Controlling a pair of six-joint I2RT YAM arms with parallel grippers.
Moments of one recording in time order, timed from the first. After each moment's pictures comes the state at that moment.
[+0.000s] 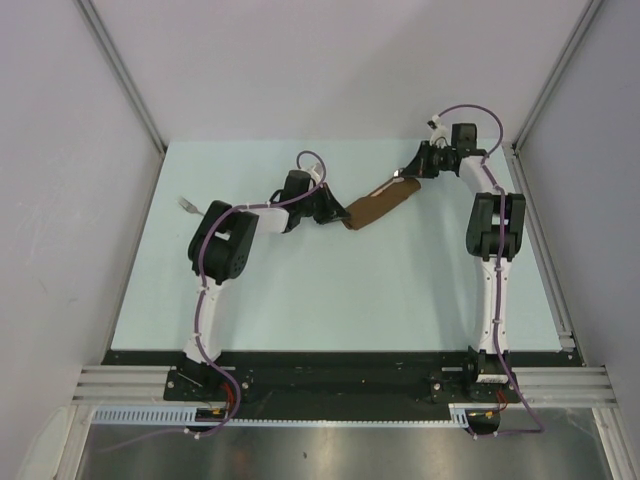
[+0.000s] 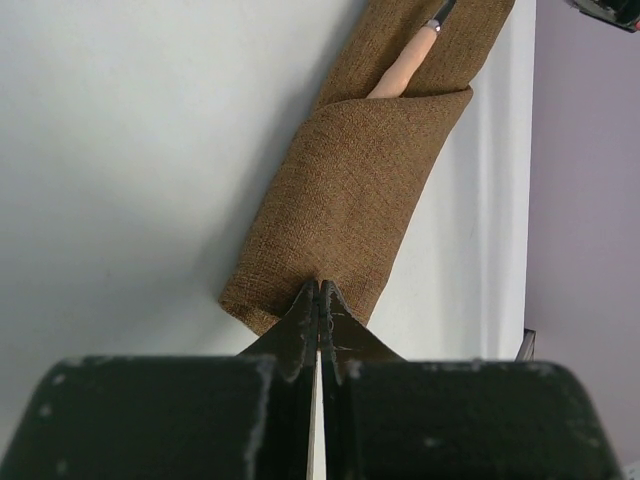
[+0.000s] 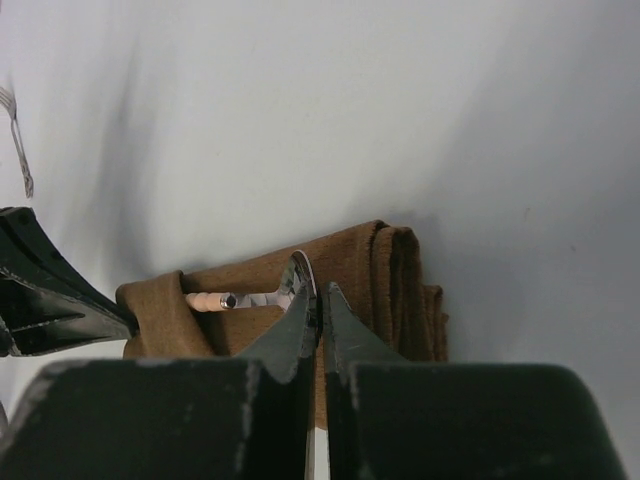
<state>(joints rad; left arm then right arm) -0.43 2.27 1.44 0.28 0.52 -0.81 -0.03 2.55 2.20 -0.43 -0.79 0.11</state>
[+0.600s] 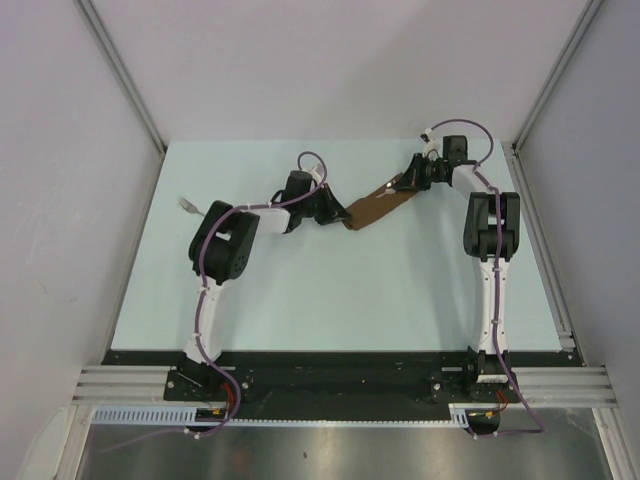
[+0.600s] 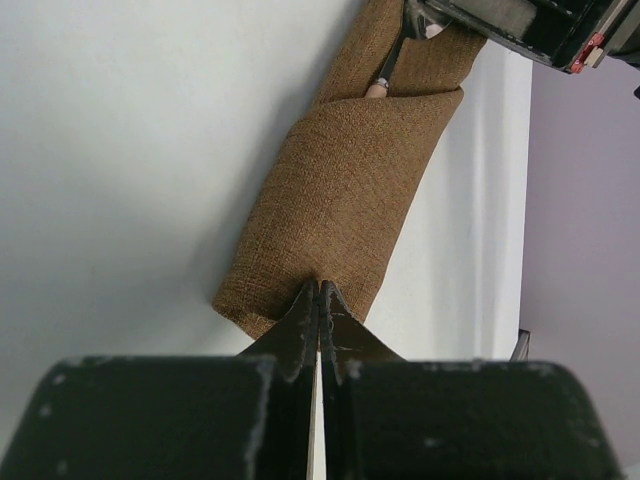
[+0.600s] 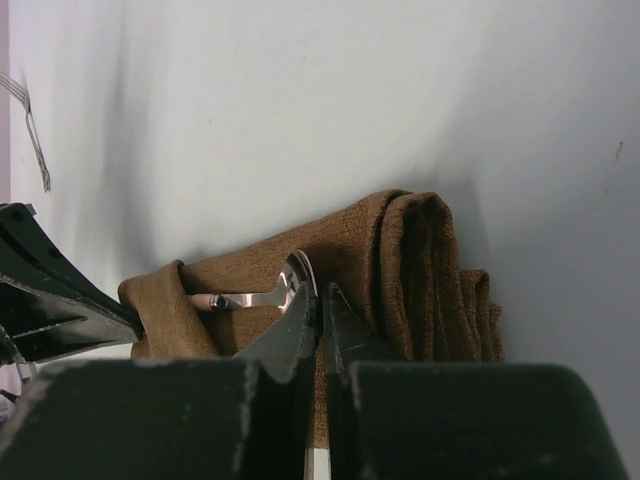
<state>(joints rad) -0.44 2.27 1.44 0.28 0.52 -0.83 0.01 2.54 2.05 -0.34 -0.80 0.21</state>
